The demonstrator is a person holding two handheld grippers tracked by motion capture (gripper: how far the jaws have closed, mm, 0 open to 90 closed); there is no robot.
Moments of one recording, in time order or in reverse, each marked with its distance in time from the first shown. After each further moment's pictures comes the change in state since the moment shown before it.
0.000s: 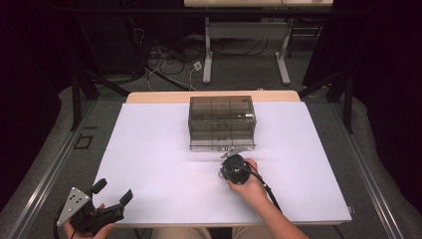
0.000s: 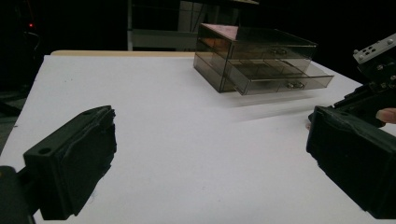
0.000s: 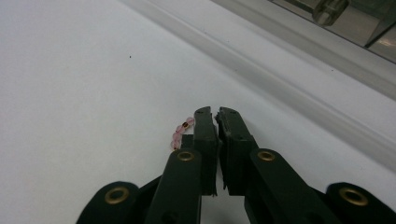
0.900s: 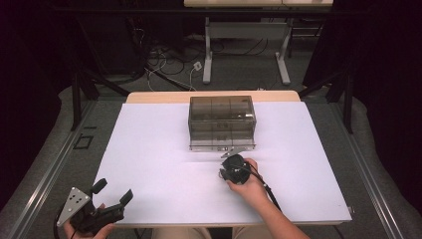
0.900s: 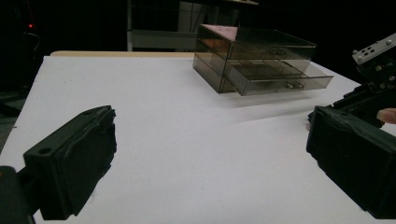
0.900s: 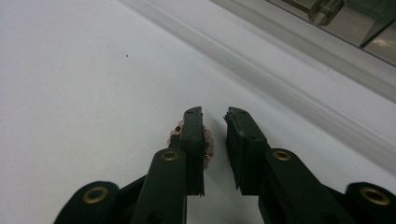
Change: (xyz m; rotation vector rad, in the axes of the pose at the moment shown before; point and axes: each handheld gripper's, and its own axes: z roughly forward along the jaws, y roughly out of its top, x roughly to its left) left arm -0.001 0.000 0.000 0.000 0.001 -0.001; right arm 0.000 0.000 0.000 -0.008 -0.011 -0.012
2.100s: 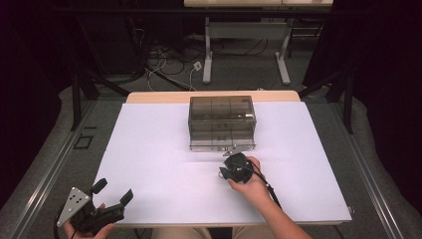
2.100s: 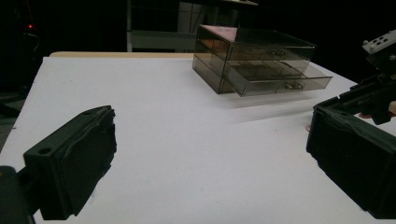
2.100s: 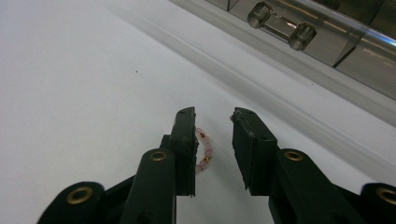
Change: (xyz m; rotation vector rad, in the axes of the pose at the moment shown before) left arm -0.001 0.001 0.000 -0.002 -0.001 -0.001; right arm -0.001 0.004 -0.014 -0.044 0.010 0.010
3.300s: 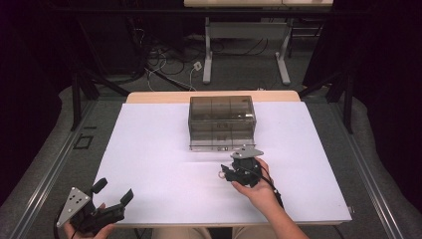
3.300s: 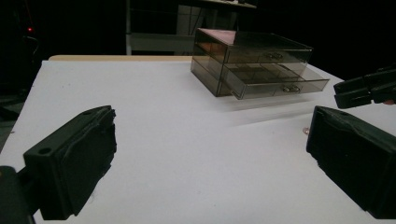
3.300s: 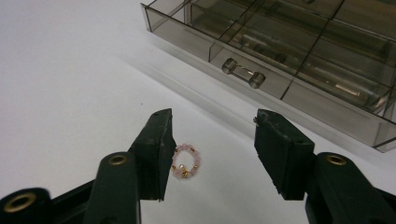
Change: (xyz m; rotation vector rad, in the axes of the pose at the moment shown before) left arm -0.002 0.002 -0.001 -0.011 -0.003 0.003; right arm 0.005 -0.003 -0.040 -0.181 -0.054 -0.007
